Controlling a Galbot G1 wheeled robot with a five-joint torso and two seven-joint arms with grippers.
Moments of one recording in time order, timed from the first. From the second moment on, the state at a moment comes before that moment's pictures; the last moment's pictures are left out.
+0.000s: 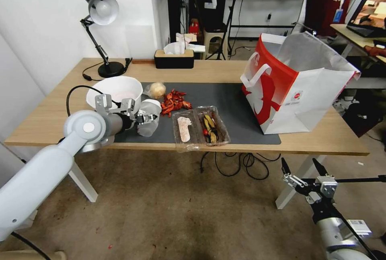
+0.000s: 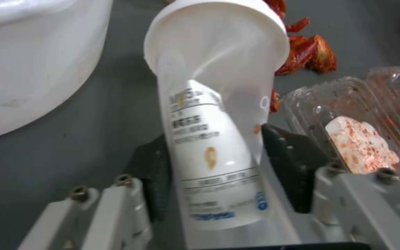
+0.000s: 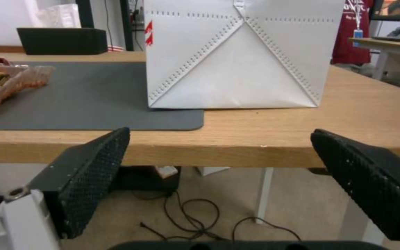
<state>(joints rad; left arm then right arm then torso) 0.69 -0.73 -0.08 -1.85 -1.62 0.69 -0.55 -1.81 1.12 0.67 2.02 0.45 0.27 0.08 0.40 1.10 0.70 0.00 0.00</state>
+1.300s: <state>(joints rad) 0.75 -0.68 -0.20 -2.07 -1.52 0.58 -0.43 -1.81 1.13 0.65 2.04 0.42 0.27 0.10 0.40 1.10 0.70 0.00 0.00</state>
